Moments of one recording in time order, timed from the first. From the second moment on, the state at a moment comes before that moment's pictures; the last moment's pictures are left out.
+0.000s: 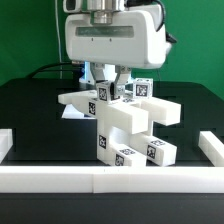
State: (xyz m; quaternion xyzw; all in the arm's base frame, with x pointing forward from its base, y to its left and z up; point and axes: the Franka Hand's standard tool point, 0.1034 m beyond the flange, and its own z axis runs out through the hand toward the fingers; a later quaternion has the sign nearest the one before) arm 0.560 -0.031 0.114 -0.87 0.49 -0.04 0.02
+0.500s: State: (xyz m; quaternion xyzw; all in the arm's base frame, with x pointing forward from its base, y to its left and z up) arm 0.560 -0.031 0.113 -0.77 0.63 -0.04 0.03
